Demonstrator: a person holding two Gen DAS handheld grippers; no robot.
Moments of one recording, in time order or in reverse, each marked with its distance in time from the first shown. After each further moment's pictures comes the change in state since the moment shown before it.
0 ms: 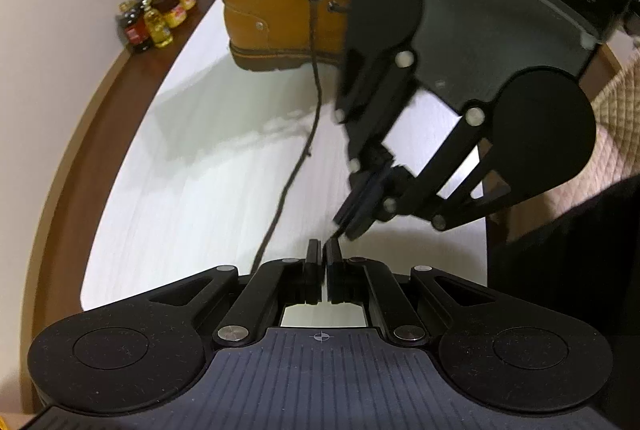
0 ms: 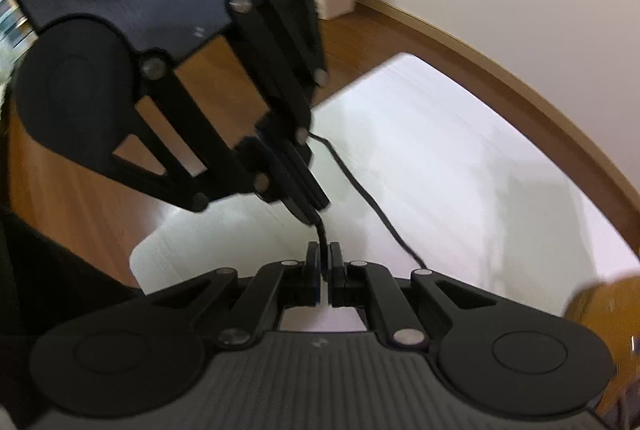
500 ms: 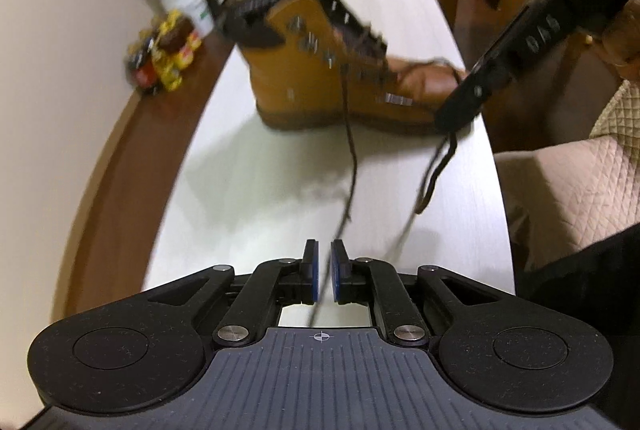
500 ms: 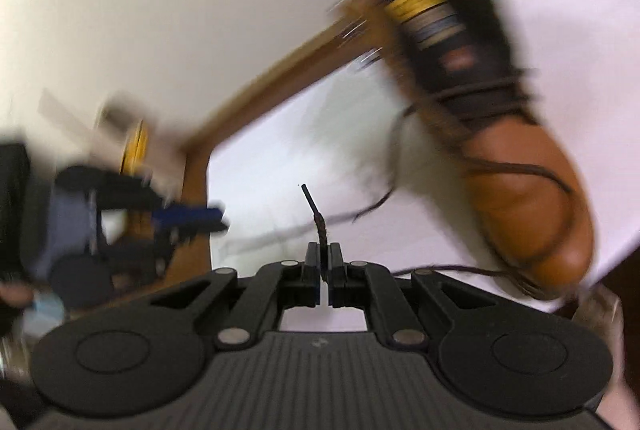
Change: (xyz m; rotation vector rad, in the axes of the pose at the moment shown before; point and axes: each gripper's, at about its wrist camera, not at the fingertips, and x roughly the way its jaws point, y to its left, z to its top) left arm -0.034 0.030 0.048 0.138 -0.128 0.017; right arm -0.099 -0.066 -0.110 1.217 -0.336 -0.066
